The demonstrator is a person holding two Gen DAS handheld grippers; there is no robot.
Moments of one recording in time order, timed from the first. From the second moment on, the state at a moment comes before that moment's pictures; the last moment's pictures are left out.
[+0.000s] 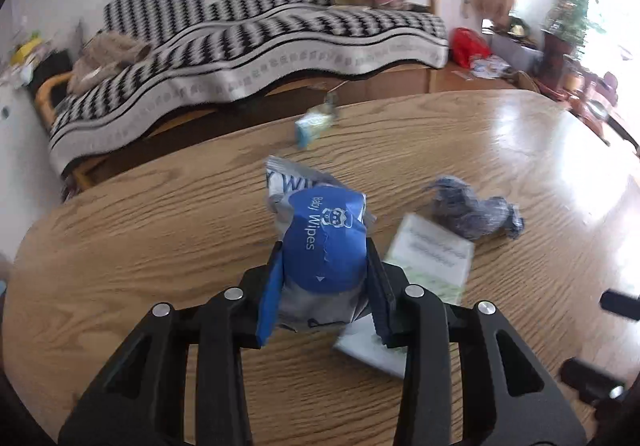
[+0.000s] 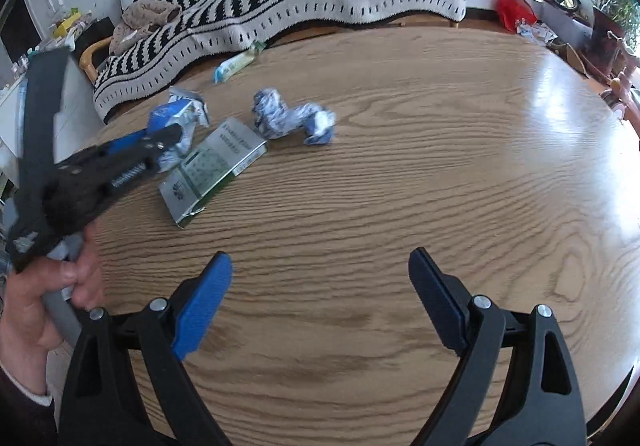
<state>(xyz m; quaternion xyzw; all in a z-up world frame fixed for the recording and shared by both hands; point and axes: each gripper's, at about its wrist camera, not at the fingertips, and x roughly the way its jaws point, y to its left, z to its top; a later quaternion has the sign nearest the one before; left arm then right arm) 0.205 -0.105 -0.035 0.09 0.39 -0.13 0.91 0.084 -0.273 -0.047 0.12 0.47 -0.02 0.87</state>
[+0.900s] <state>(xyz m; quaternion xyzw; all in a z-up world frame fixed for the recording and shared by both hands) 0.122 0.042 -0.003 0.02 0.42 -0.03 0.91 0.195 -0.152 -0.064 0.05 0.47 -0.06 0.88</state>
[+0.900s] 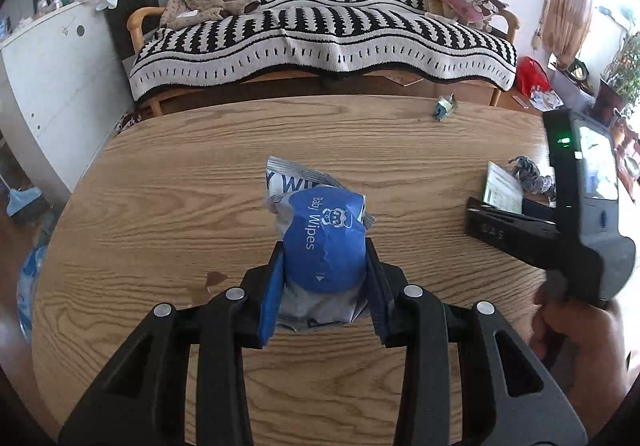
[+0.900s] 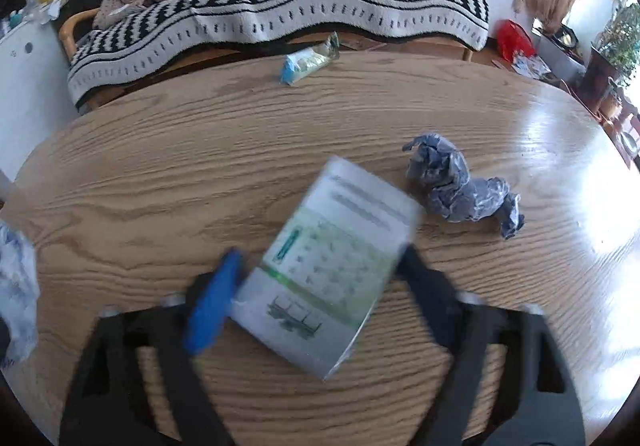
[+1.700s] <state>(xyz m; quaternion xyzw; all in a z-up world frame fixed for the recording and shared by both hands) 0.089 -0.137 0.014 0.05 0.38 -0.17 0.91 -0.019 -0.372 0.022 0.10 0.41 -0.10 0.90</state>
